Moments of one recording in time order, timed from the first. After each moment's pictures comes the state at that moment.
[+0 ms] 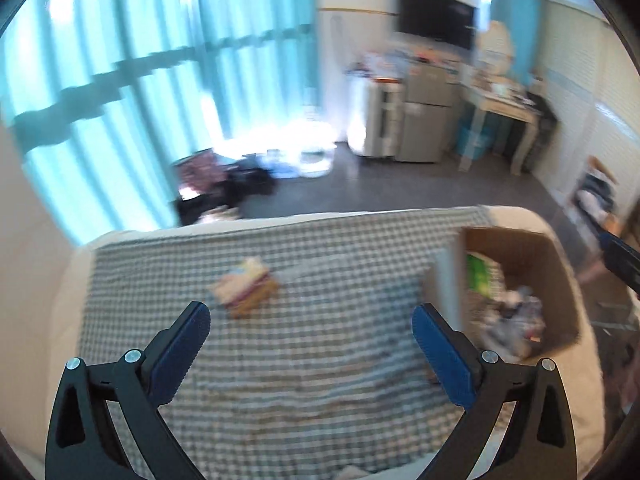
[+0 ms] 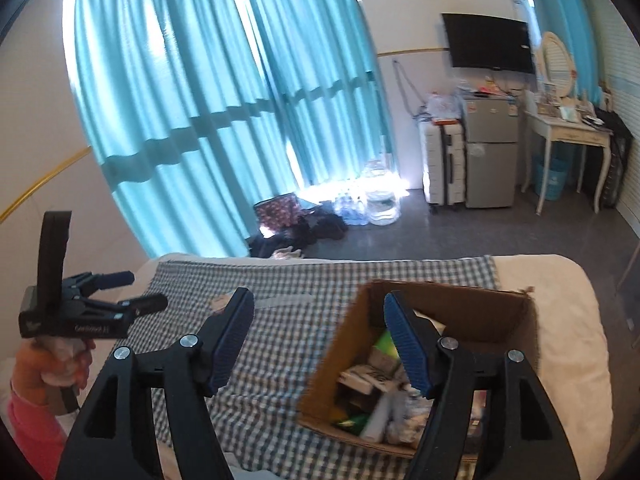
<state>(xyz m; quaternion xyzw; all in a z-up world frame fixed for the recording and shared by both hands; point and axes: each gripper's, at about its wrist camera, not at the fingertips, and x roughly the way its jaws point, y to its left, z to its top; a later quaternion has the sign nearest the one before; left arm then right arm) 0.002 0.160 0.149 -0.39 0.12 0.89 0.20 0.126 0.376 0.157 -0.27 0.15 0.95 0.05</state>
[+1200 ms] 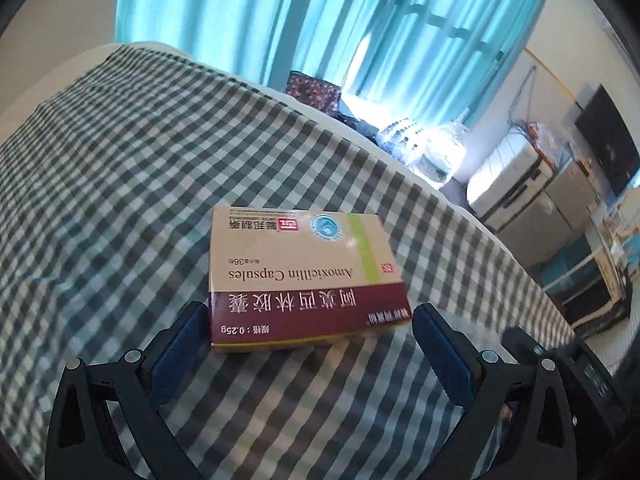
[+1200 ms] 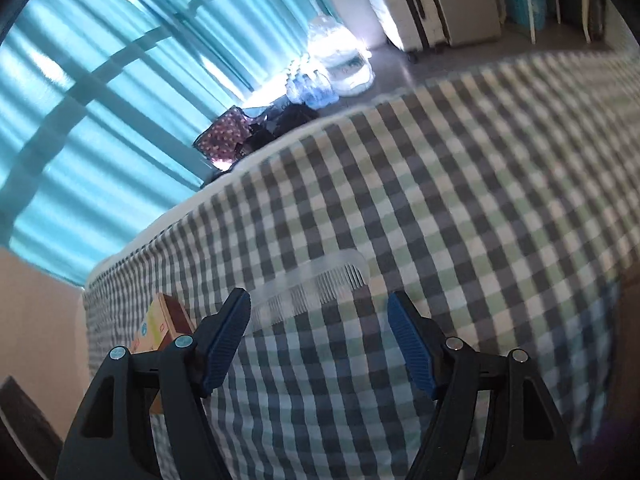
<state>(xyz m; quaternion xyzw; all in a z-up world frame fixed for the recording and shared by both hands) -0.195 0.124 -0.125 -0.45 -0.15 0.88 0.00 -0.188 0.389 -0.157 -0.41 0.38 0.82 0.12</state>
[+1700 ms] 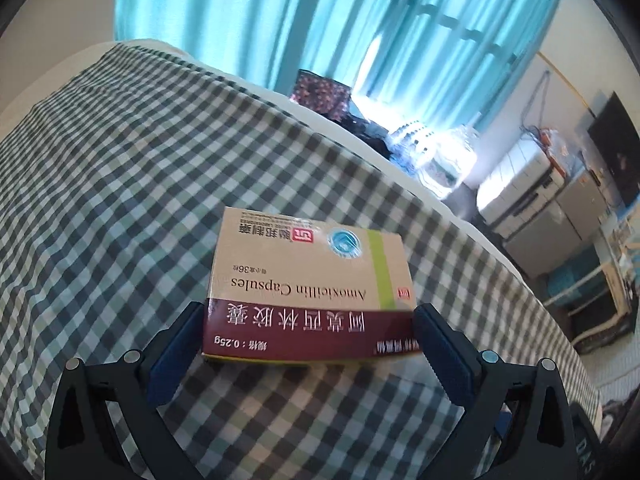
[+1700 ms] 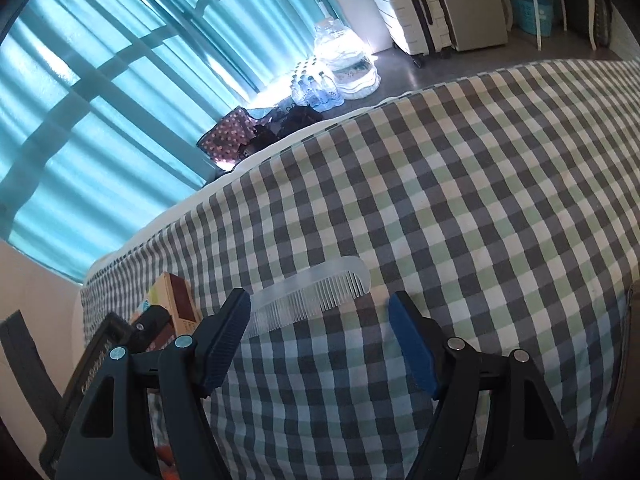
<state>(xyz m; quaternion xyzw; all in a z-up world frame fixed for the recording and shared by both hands) -0.219 0.137 -0.128 -0.45 -0.15 0.88 -0.01 -0.190 0.383 -0.150 -0.41 0.35 0.83 0.11</state>
